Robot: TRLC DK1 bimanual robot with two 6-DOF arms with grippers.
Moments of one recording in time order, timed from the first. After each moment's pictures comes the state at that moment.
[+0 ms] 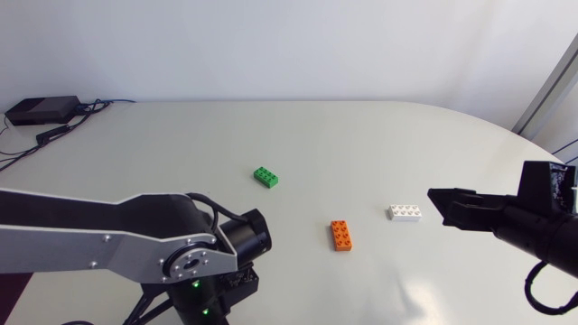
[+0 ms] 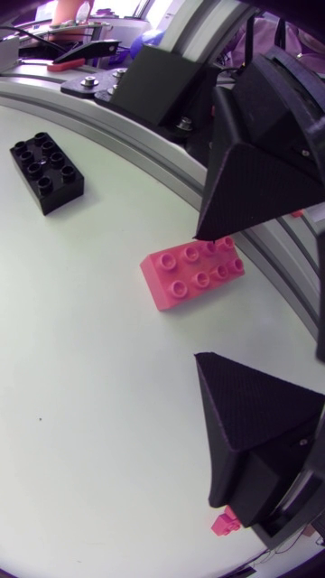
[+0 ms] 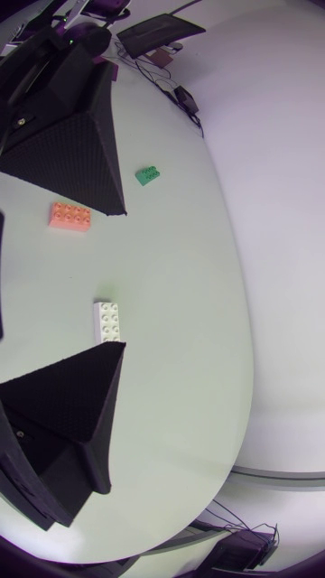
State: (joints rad) left arm -0.91 1.59 0.82 -0.91 0.13 0.05; right arm -0.01 0.62 0.46 -0.28 -0.21 0.17
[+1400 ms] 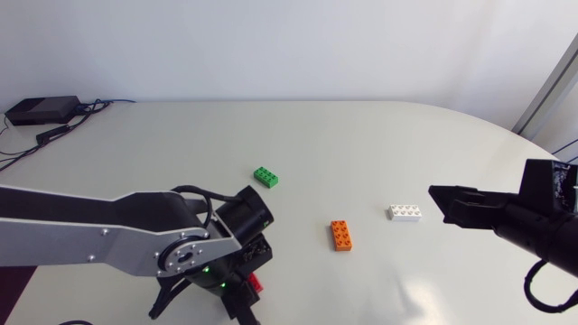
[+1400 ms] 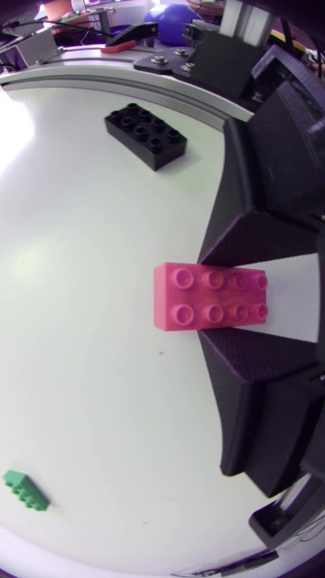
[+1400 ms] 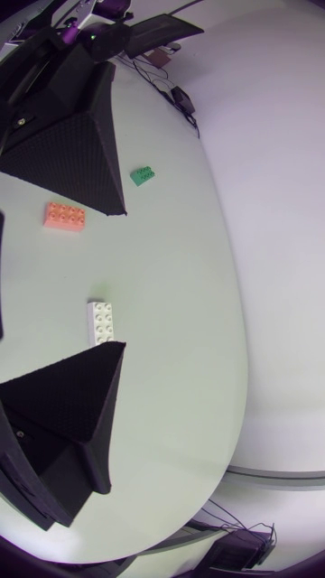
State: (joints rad) left arm -0.85 1.59 0.80 -0.54 0.01 0.15; right arm -0.02 0.62 0.45 -0.26 -0.21 0.17
